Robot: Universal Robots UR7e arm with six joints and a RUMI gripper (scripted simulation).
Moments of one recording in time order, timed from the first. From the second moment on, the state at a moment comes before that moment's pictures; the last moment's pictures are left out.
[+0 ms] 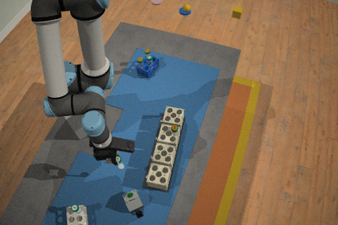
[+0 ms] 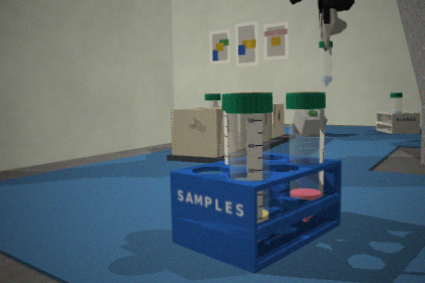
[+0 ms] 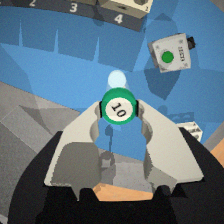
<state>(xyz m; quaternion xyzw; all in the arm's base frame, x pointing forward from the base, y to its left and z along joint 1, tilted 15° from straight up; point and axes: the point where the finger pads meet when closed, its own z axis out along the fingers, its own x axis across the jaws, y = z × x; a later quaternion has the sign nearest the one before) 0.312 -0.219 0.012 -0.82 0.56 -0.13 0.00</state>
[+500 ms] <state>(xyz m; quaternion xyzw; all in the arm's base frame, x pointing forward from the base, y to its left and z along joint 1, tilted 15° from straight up) 0.351 -0.135 0.010 -0.91 0.40 -0.13 -0.02</state>
